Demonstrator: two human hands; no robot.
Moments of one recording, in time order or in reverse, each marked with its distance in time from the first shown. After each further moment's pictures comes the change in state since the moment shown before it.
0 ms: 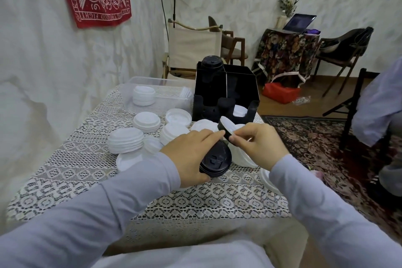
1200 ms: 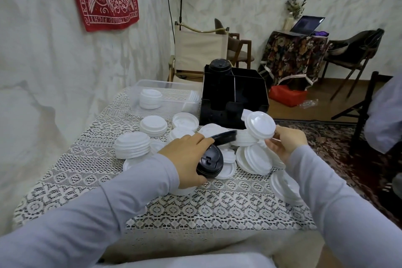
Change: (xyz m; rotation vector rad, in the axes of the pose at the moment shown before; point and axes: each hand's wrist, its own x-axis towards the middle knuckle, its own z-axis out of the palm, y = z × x) left_hand 0.000 -0.025 0.002 0.036 -0.090 -0.126; right_hand 0.046 0.050 -0.006 1.013 0.403 0.847
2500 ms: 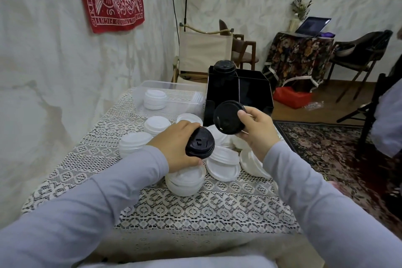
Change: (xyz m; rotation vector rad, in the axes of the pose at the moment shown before) left_hand -0.001 -0.028 -0.013 -0.181 0.092 -0.165; right_hand -0.038 0.013 0.061 -0.175 -0.467 -0.369
